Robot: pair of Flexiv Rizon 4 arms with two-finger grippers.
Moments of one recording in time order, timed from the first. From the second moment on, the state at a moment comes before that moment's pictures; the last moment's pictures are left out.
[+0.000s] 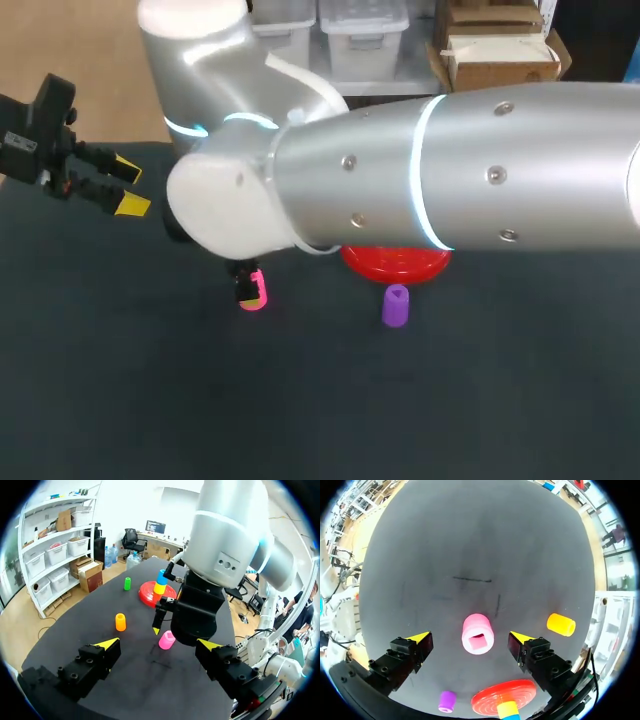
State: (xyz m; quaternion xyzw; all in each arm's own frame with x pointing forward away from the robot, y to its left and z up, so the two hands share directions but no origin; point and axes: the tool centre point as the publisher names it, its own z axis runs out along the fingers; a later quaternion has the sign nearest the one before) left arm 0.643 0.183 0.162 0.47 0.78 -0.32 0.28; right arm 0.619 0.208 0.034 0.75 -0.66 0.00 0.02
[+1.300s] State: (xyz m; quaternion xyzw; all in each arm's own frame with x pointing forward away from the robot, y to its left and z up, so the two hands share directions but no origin) left arm 0.643 0.183 0.162 0.47 0.78 -0.32 0.28; right arm 0.678 0.174 0.102 0.65 -0.75 0.06 -0.04
